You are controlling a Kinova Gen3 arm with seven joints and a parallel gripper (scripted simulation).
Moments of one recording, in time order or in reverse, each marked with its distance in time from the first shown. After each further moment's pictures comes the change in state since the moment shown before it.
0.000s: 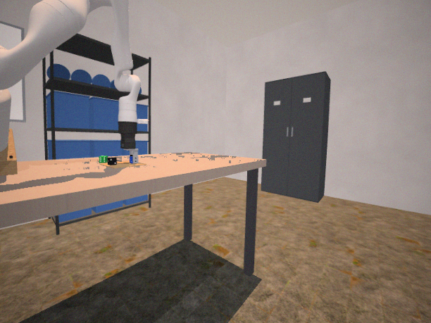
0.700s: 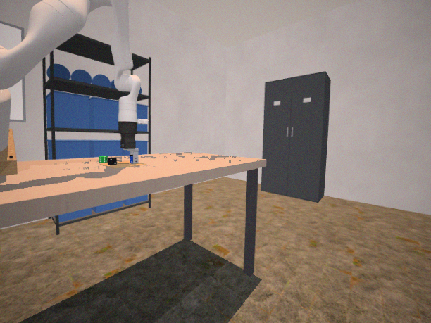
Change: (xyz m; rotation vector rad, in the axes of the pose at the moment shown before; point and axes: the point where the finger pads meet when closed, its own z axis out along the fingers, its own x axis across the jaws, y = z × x) arm 0.000 0.000 0.000 0.000 0.000 0.000
